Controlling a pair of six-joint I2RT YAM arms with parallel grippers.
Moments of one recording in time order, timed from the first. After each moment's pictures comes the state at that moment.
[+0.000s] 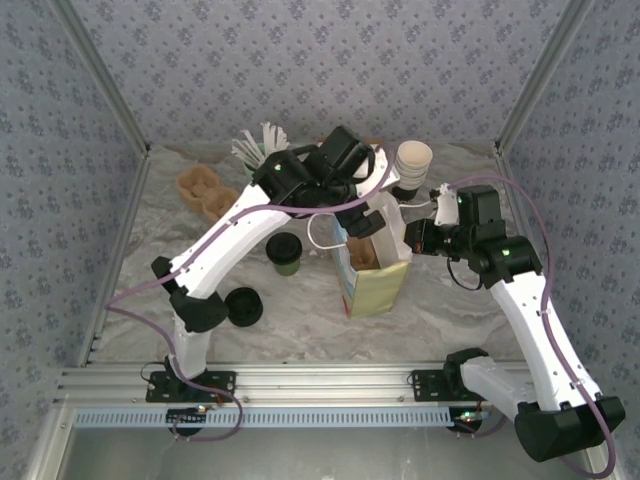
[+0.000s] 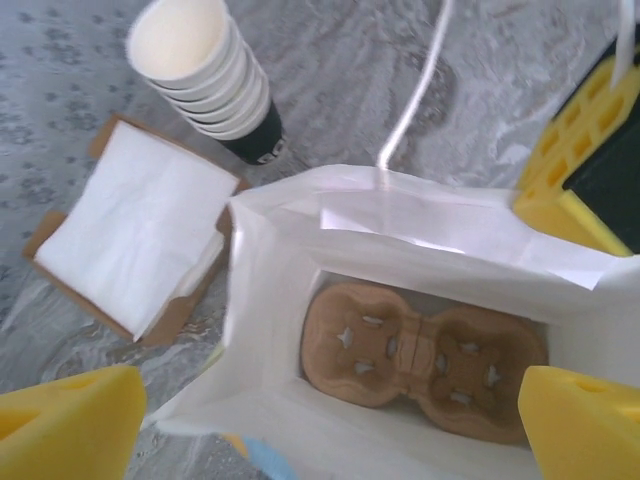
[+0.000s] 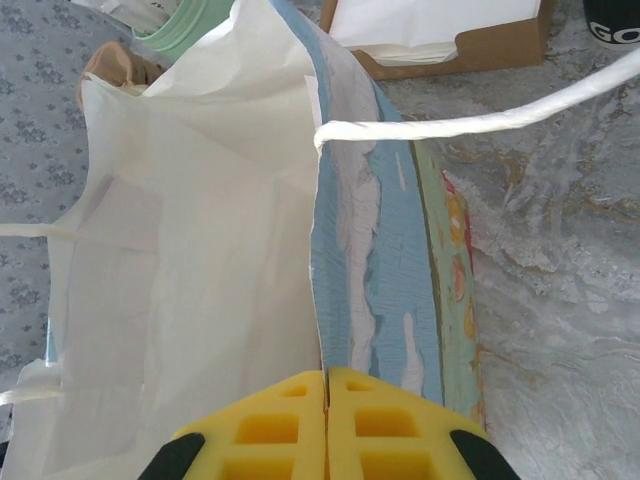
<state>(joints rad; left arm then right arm) -0.98 1.95 2.45 -1.29 -0.08 0.22 0.23 0.98 1.11 -0.87 -0.40 0.38</state>
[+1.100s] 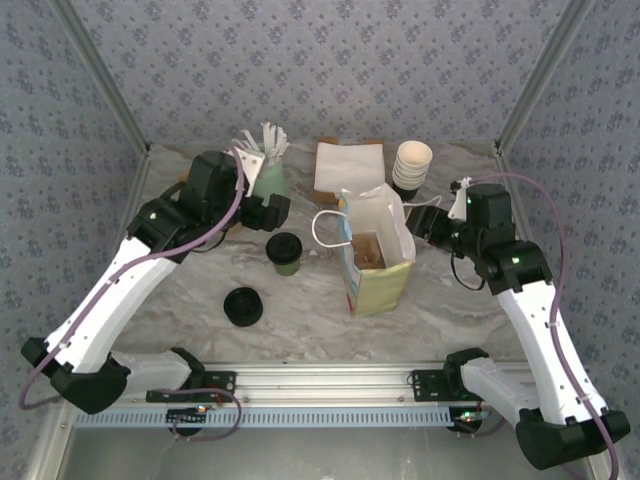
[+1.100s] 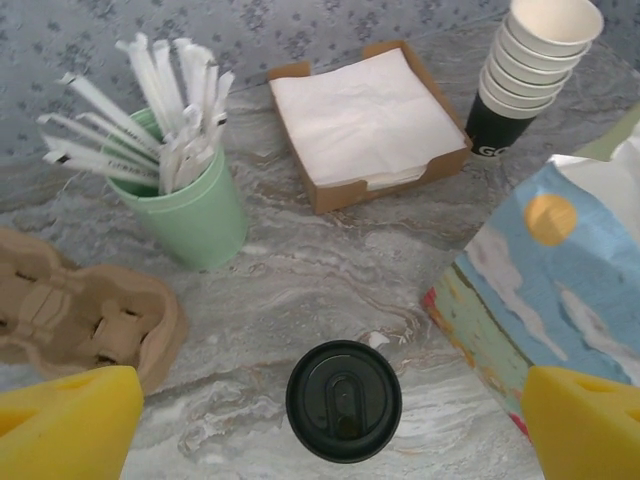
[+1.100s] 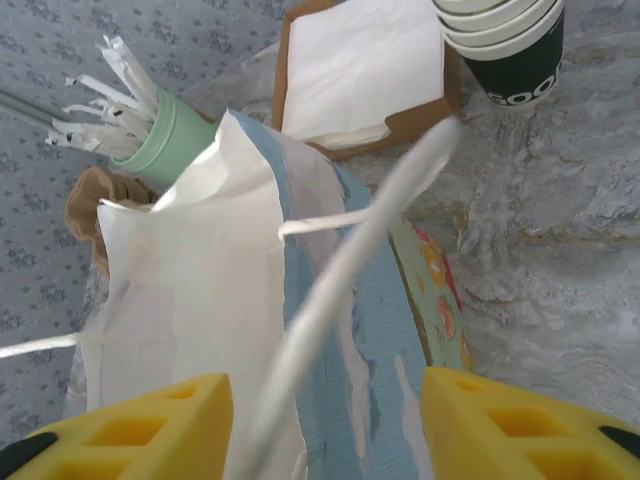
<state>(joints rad) -0.66 1.22 1.54 -0.94 -0.17 -0.18 0.23 0.94 1.17 -0.85 -0.23 0.57</state>
